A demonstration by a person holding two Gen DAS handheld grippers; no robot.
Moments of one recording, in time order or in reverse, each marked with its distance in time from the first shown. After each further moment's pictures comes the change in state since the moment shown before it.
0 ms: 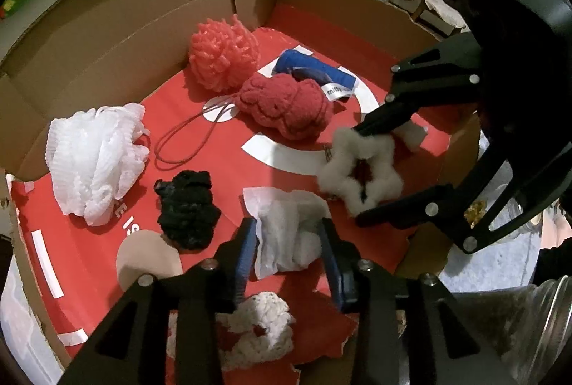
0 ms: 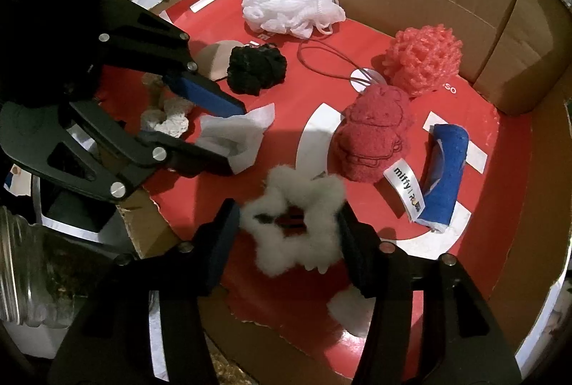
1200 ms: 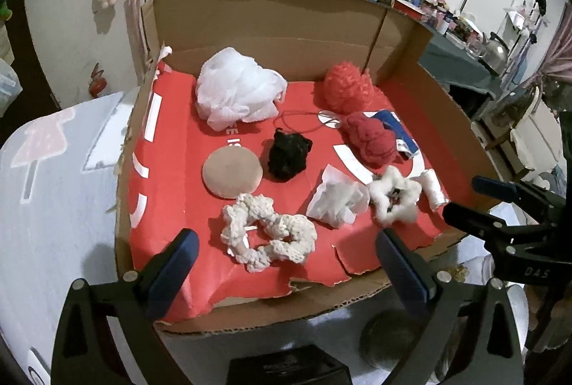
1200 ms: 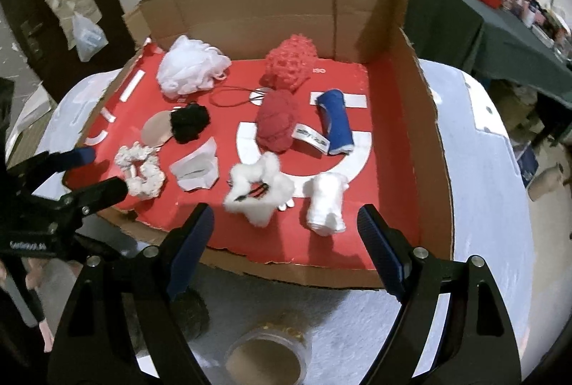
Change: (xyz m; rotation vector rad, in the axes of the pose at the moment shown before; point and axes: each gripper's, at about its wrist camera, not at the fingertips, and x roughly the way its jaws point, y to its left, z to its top) left arm -0.068 0.010 -0.066 -0.564 -0.199 0.193; right arm -0.071 0.019 -0.042 0.501 -0.169 -0.291
